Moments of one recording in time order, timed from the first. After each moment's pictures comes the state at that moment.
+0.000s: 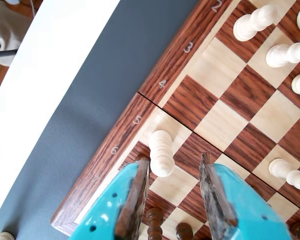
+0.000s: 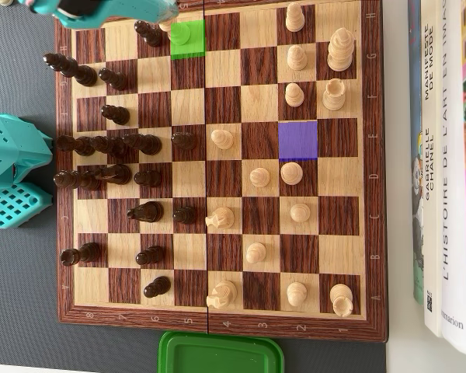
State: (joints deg) arm -35.5 108.5 105.3 65.7 90.7
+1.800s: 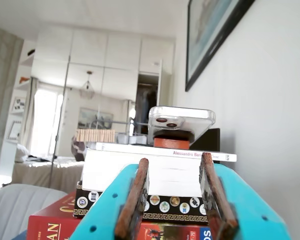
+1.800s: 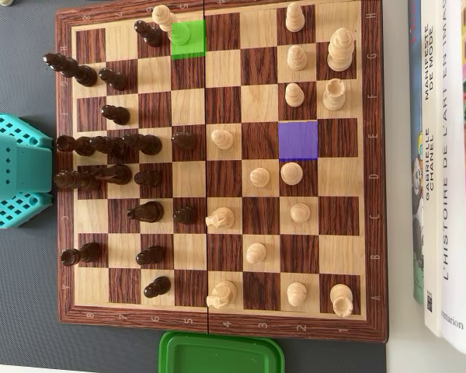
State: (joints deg) arm 0.1 170.0 155.0 -33.0 88.0
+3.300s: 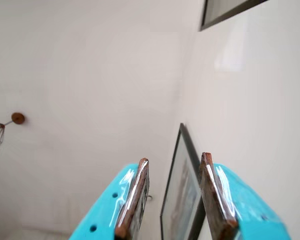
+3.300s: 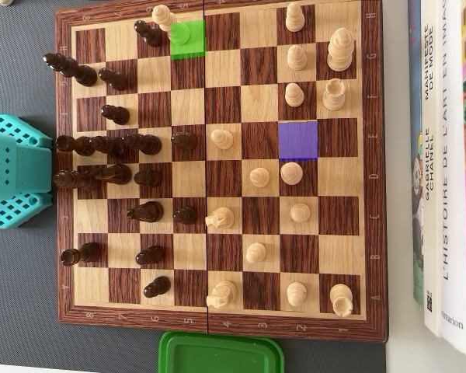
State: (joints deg) arm 0.4 192.0 179.9 -95.1 84.8
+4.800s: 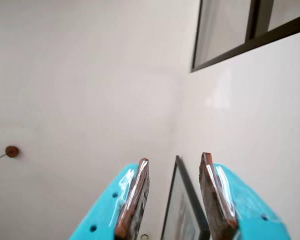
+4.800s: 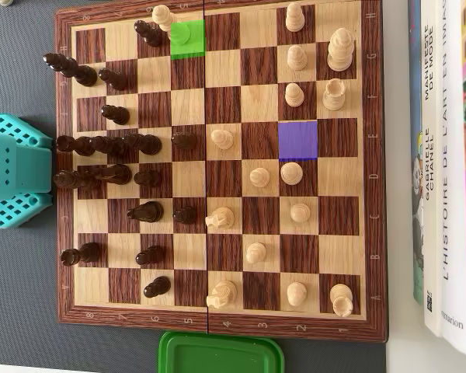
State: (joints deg) arm 0.6 192.1 179.9 -103.4 84.6
